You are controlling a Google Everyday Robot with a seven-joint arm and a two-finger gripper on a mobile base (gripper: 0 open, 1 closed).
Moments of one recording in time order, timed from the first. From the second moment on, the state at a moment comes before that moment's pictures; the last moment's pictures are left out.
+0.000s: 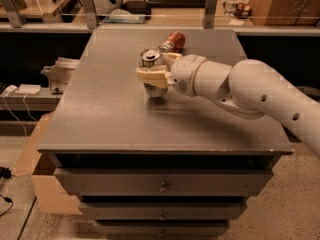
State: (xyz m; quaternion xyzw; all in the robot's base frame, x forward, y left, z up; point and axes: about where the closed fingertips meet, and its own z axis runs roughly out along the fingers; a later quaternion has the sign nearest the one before) arm 0.625 0.009 0.918 -0.36 0.66 0.25 0.61
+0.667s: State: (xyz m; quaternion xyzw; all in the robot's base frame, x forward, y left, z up) arm 0.626 0.001 0.903 -0.35 0.67 0.23 0.62
